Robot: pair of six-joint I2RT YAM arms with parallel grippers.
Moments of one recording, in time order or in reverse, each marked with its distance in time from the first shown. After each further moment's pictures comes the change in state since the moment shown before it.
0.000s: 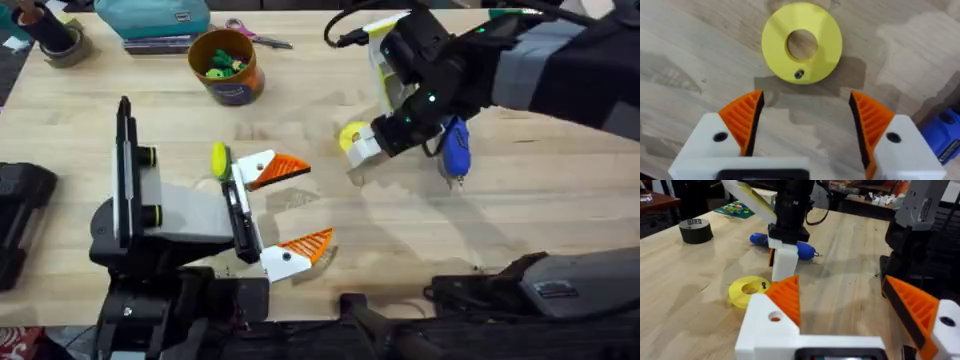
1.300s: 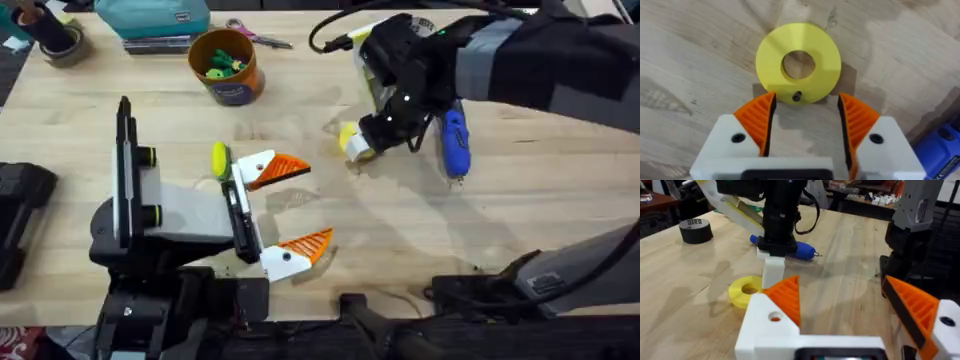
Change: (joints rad) left arm 0.000 0.000 0.000 0.000 0.000 0.000; right arm 0.027 0.128 0.064 0.022 0.063 0.021
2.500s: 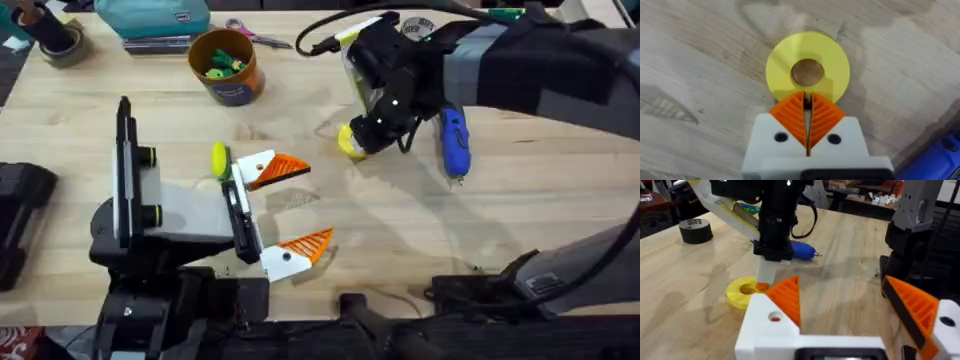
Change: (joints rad) left arm 0.000 0.000 0.000 0.000 0.000 0.000; right arm 0.041 0.017 0.007 0.048 0.029 0.001
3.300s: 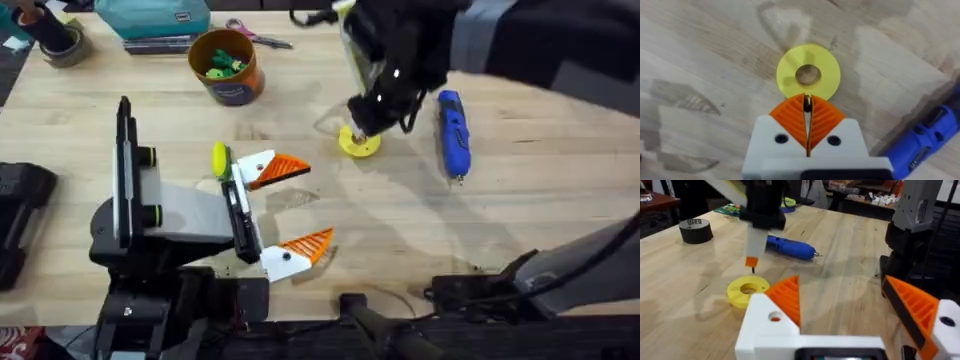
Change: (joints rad) left arm 0.000 0.000 0.000 0.000 0.000 0.000; right arm 0.002 0.014 0.183 -0.182 0.001 0.002
